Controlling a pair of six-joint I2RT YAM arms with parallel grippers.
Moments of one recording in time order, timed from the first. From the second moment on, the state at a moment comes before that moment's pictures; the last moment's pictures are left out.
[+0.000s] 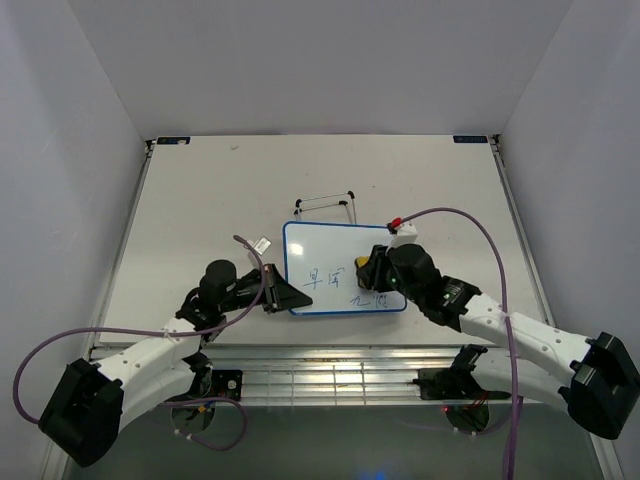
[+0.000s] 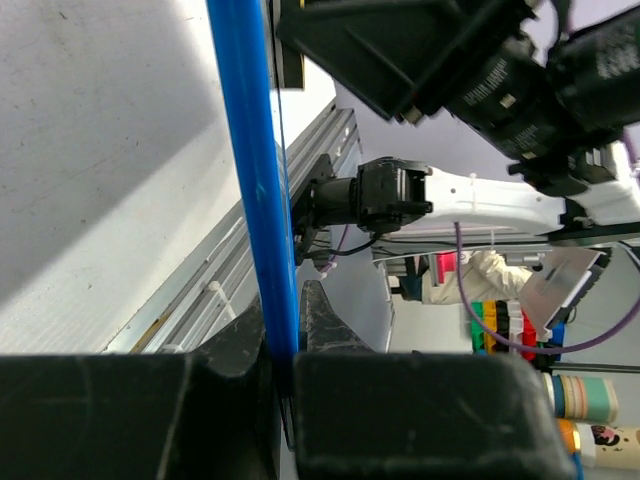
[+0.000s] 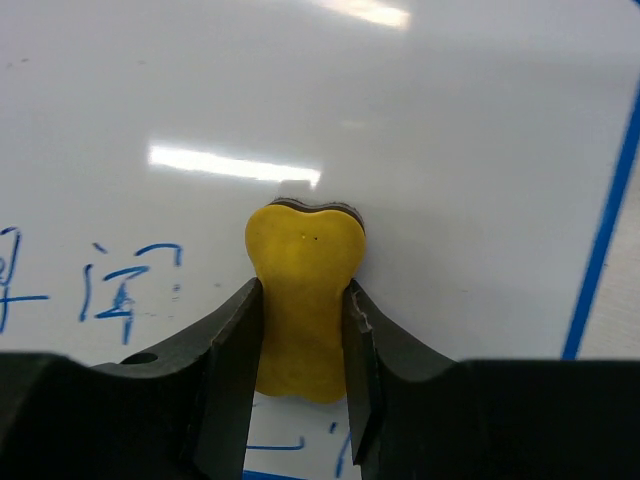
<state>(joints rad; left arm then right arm) -0.56 0.89 0.25 0.43 0.70 -1.08 0.82 0.98 0.56 -0.11 0.19 0.58</state>
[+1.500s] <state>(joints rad) -0.64 0.99 0.30 0.52 0.62 -1.07 1.17 1.30 1.03 -0.27 0.43 0.56</state>
